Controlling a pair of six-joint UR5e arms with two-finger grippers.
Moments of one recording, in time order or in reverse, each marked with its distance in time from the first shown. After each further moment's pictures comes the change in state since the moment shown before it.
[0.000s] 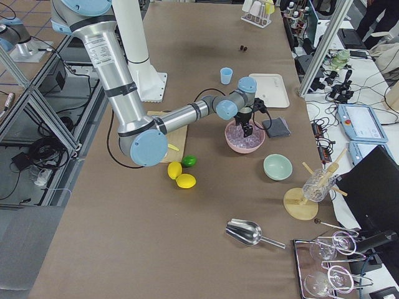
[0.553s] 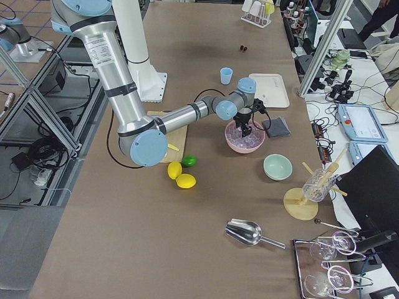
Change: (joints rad) left arm 0.000 -0.007 0.007 0.000 0.000 0.000; right arm -0.004 -0.001 -0.004 -0.001 -0.001 0.000
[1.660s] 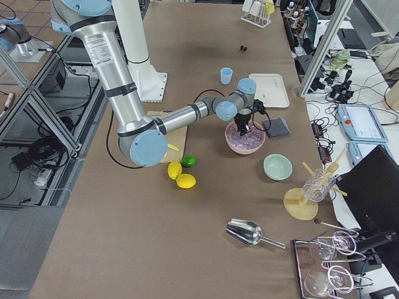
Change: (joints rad) left arm 0.000 -0.023 0.001 0.001 0.000 -0.006; right arm 0.001 -0.003 -0.001 0.000 -0.001 -0.001
